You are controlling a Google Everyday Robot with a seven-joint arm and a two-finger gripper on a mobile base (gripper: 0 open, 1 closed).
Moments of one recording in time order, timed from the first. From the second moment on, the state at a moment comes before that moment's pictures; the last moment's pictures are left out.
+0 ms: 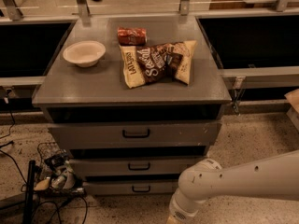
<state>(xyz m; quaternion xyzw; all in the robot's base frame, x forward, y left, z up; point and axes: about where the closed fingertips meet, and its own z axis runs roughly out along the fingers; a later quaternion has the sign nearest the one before) 0.338 -0.083 0.452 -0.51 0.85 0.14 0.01</state>
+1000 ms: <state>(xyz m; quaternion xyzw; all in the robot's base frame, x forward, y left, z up) 0.362 -0.073 0.452 -0.46 0.88 0.11 0.03</state>
